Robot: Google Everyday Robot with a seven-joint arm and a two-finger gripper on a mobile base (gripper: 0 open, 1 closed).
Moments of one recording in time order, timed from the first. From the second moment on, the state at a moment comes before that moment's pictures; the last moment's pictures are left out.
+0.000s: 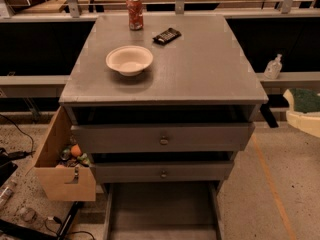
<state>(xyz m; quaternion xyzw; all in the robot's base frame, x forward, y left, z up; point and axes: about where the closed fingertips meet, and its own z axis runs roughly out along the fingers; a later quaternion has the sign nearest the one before) 0.497 -0.346 0.856 -0.26 0.80 0.13 0.52</state>
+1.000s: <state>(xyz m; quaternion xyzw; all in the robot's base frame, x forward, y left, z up) 0.463 -0.337 0.802 -0.29 0.79 0.16 0.51</state>
